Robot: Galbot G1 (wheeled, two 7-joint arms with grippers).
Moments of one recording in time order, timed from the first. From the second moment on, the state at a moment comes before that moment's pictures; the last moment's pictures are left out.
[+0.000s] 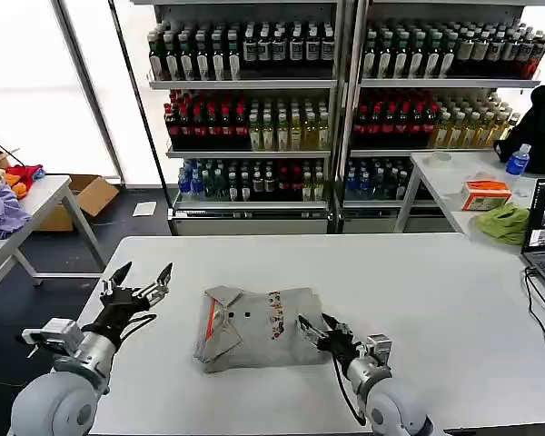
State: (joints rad) left arm 1.36 -1.13 -0.69 -2.18 -0.58 0.42 -0.05; right arm -1.15 1.14 0.13 1.84 0.74 -0.38 0.15
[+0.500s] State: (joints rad) left arm 1.40 -1.13 -0.77 -2.18 -0.63 0.42 -0.05; right arm -1.17 1.12 0.13 1.87 0.76 -0.41 0.18
